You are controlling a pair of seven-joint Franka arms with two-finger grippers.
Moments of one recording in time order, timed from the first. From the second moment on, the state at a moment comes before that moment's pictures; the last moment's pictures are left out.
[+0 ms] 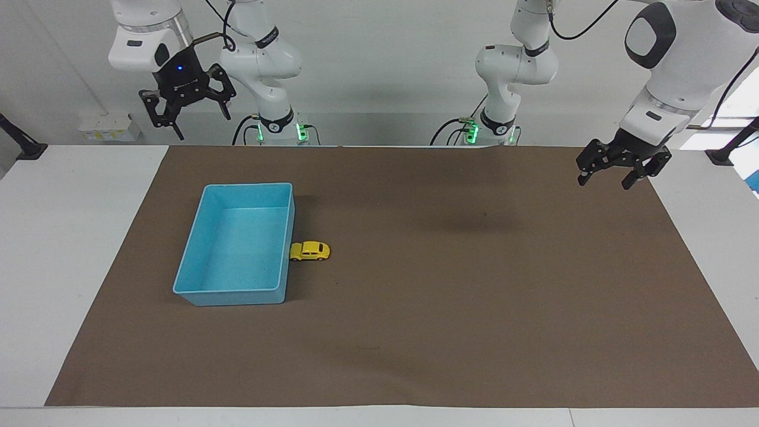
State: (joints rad) left arm -0.25 0.01 0.22 -1.61 -0.06 1.64 0.12; right arm 0.04 -0.09 0.03 -1.55 0.00 1.47 -0.76
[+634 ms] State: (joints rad) left arm -0.24 0.00 0.22 -1.62 -0.06 1.61 0.12; right arm 0.17 -0.06 0.04 -1.65 0.00 1.62 -1.08
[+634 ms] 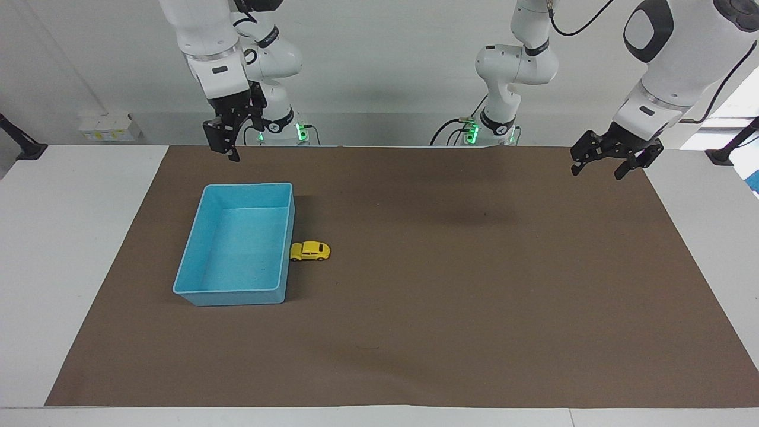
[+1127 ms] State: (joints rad) left arm -0.24 0.01 0.22 -1.58 -0.03 1.59 0.06; right arm 0.23 0.10 0.04 -1.78 0.00 1.84 -1.23
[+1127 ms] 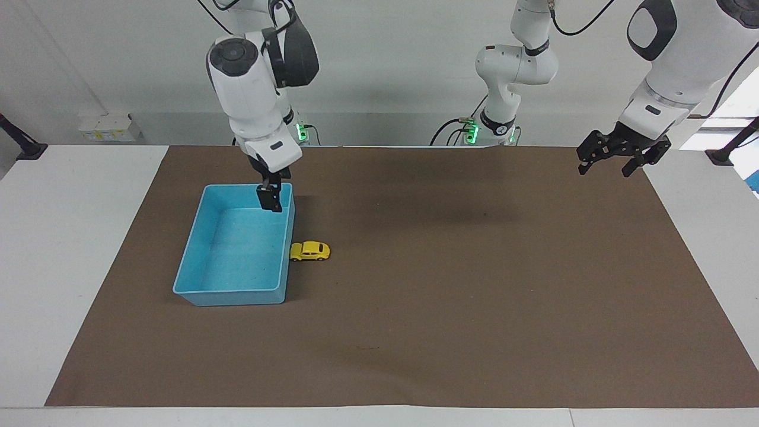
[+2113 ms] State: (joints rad) left arm -0.24 0.01 0.22 -1.58 -0.03 1.58 0.03; right arm 0.25 0.11 0.04 -2.06 -0.02 2.19 -1.23
